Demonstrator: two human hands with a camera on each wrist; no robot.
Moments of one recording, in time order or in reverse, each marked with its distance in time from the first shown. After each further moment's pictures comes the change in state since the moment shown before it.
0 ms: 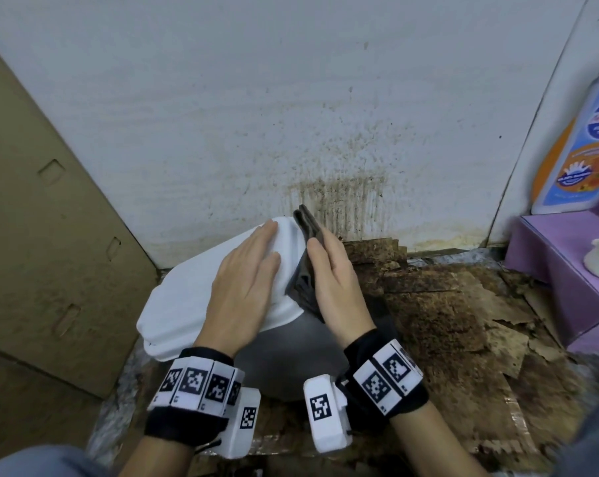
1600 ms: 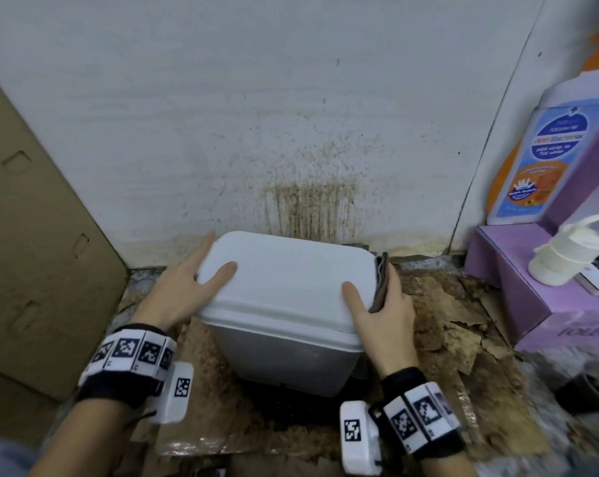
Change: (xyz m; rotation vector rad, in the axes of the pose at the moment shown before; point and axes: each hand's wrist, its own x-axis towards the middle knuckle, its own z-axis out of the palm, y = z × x) left_hand 0.015 -0.051 -0.020 0.172 -0.213 -0.391; right_hand -0.051 0.016 -0.104 -0.463 0.321 0.336
